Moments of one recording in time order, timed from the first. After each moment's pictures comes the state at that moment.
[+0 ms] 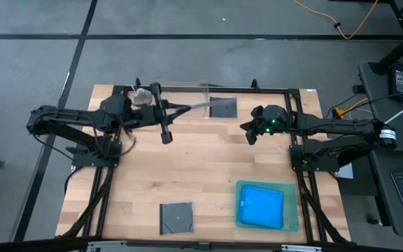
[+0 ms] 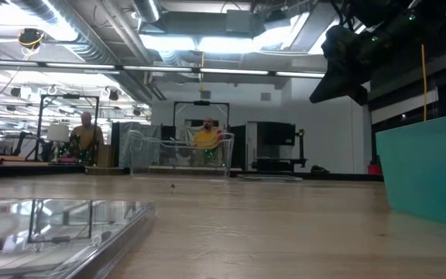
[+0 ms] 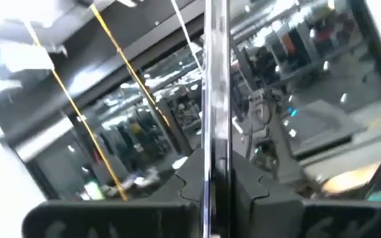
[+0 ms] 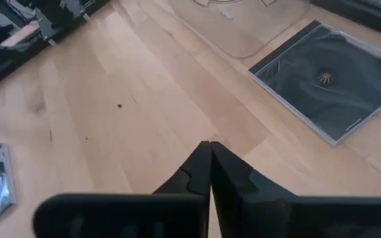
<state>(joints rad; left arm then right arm) -0.02 1.09 1.01 0.34 -0.20 0.54 -0.25 1.00 0.62 -0.24 0.05 0.47</state>
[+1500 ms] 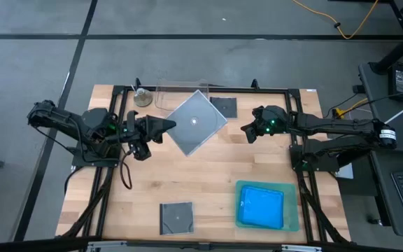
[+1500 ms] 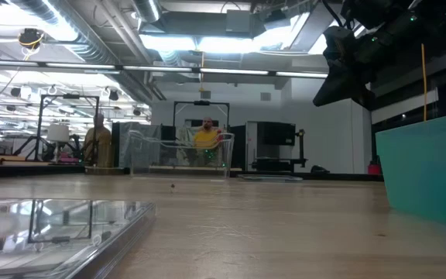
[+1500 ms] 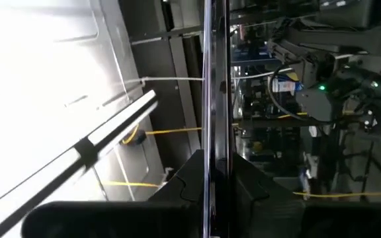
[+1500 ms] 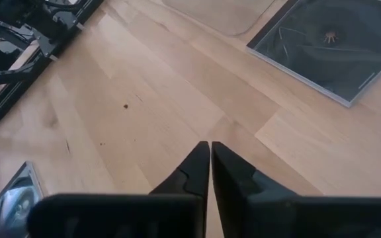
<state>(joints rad) -0.30 1.01 1.01 0.33 -0.41 1.83 -0.25 1.00 0.62 -0.28 0.02 0.65</state>
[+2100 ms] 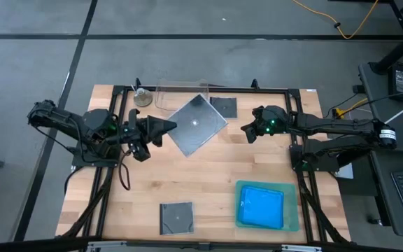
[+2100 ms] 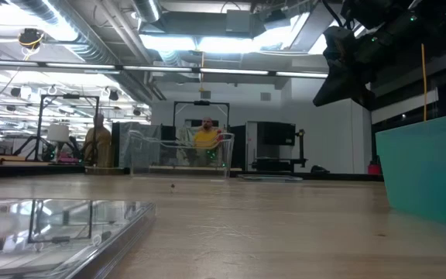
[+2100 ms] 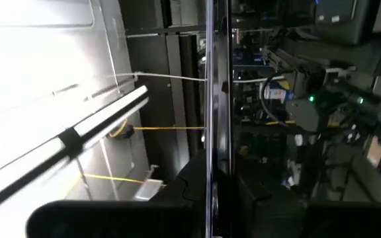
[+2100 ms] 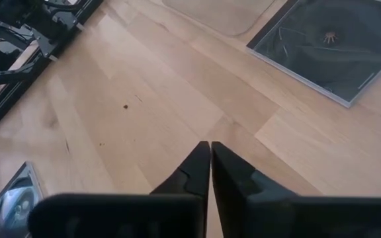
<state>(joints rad) -0.31 1.01 1.01 0.30 -0.43 1.71 -0.25 1.00 0.62 -0.28 0.03 0.65</state>
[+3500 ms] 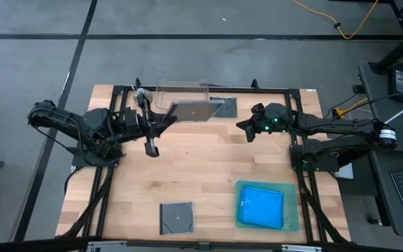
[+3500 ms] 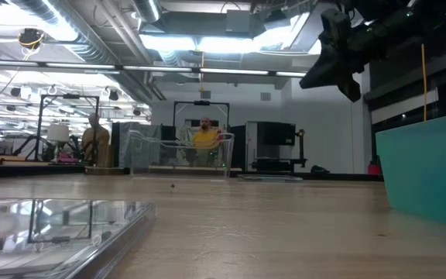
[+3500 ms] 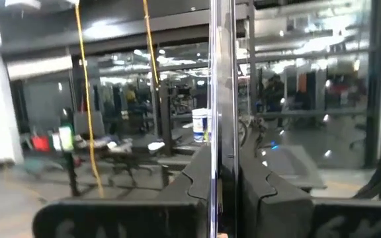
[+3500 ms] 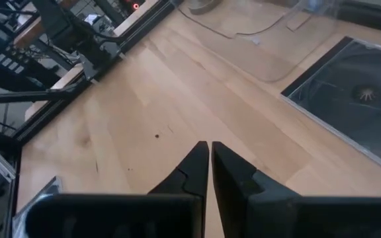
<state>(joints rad) -0.30 1.01 1.01 0.31 -0.56 0.18 -0.25 1.00 0.62 -0.12 0.00 0.58</state>
